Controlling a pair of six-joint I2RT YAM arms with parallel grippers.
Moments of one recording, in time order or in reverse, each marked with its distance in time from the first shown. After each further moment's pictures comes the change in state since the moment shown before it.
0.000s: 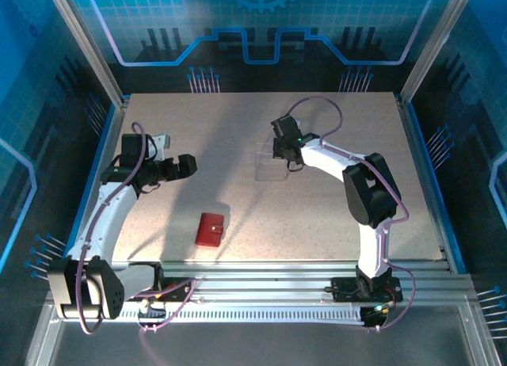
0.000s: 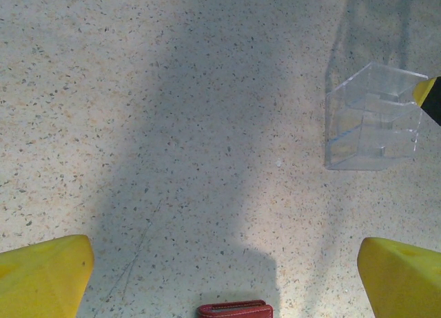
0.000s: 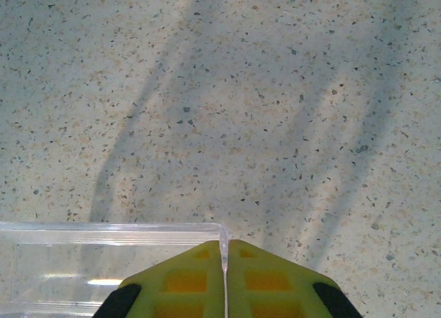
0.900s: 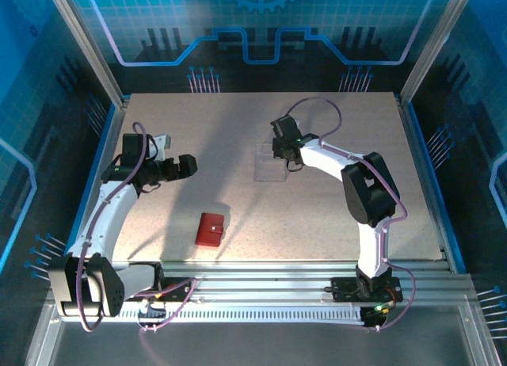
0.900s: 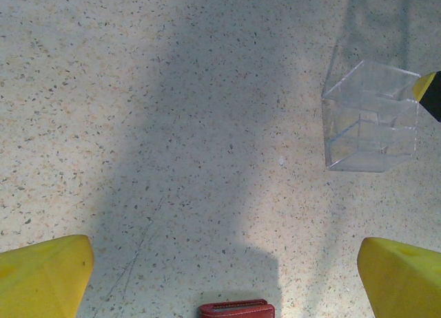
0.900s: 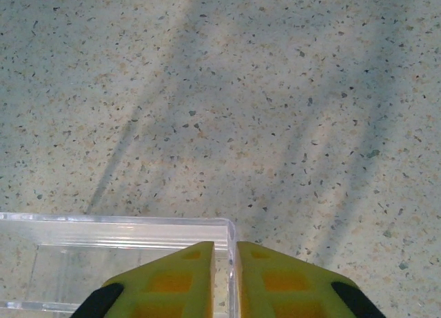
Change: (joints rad) left arm 0.000 0.013 0.000 0.000 0.000 0.000; right arm 0.000 0.013 -0.001 0.026 -0.008 -0.004
